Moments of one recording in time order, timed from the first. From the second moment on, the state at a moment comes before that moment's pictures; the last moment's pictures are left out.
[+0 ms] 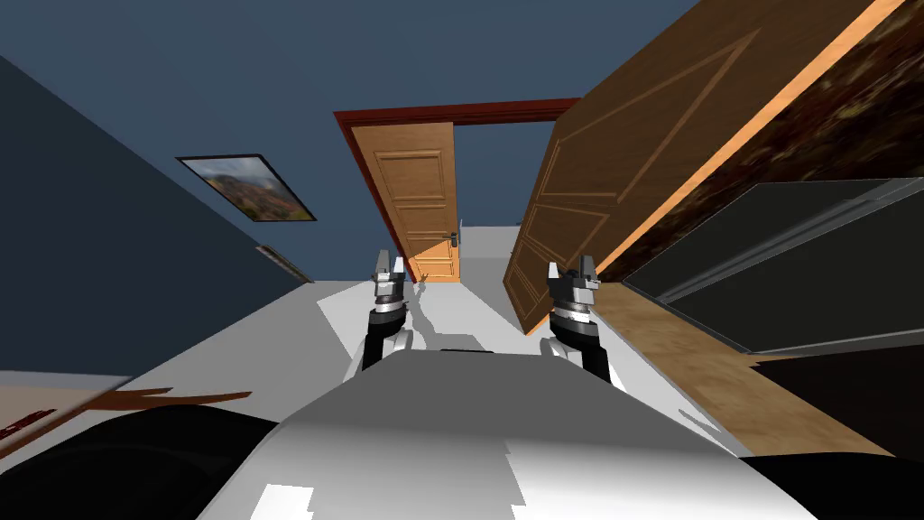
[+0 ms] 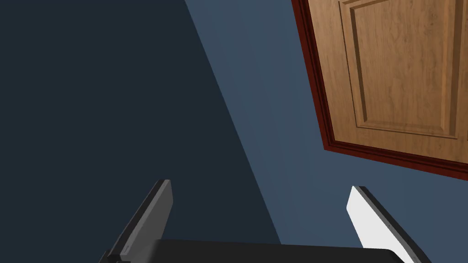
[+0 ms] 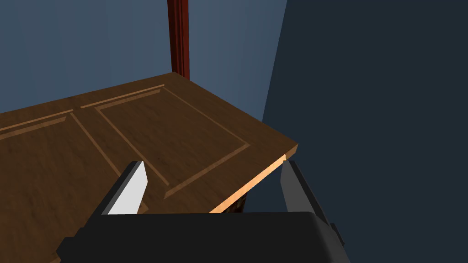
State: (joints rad) arm 0.50 -0.01 -0.05 -2.30 -0.10 -0.57 -0.17
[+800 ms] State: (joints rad) arm 0.42 0.05 -0.01 -2.14 -0.07 -0.54 -0.13
